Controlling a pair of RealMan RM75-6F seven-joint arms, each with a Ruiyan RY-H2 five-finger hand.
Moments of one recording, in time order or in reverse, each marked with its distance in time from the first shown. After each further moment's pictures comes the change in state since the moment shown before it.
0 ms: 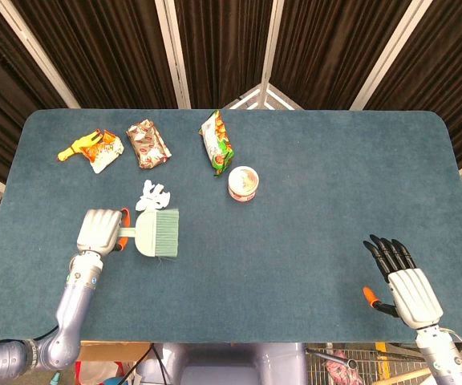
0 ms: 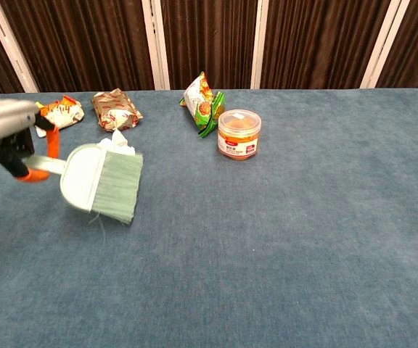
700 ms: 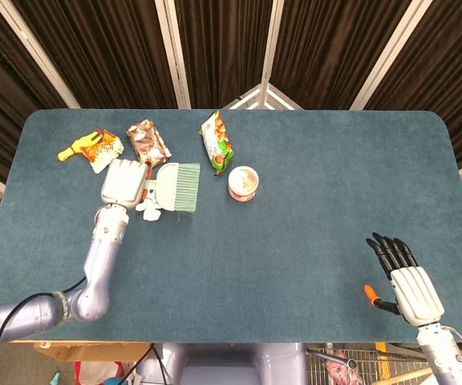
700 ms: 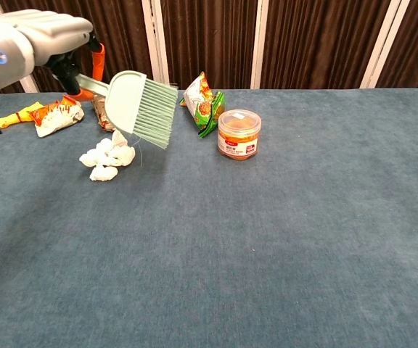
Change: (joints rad) left arm -0.275 -0.056 -0.155 0.183 -0.140 -0.059 0.174; right arm 0.006 0.008 0.009 -0.010 0.033 -0.022 0.034
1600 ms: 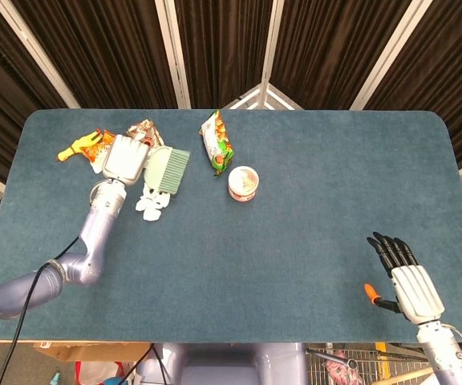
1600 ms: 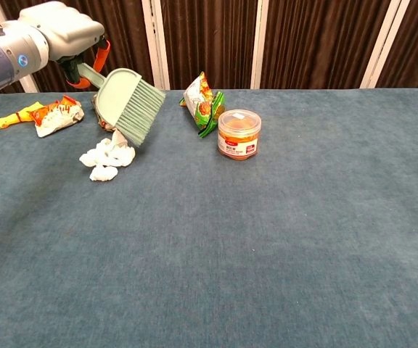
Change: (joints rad) left arm -0.100 -0.055 0.098 0.432 0.171 -0.199 -0.167; right arm 0.008 0.009 0.005 -0.016 0.025 -0.028 0.016
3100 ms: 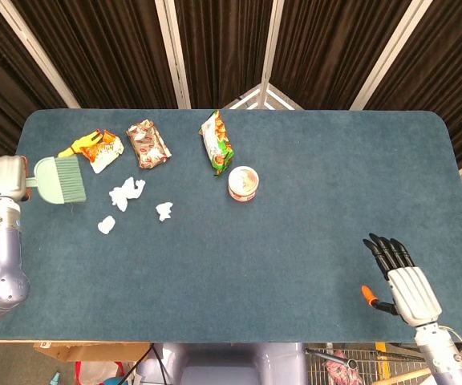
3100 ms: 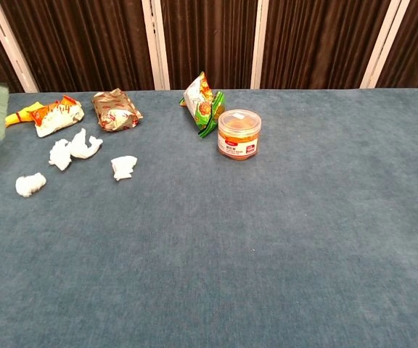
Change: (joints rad) left arm 0.208 0.430 0.055 -0.408 -0.476 0.183 0.056; right arm -0.002 -0.006 -0.005 -0.002 -0.030 0.017 -0.018
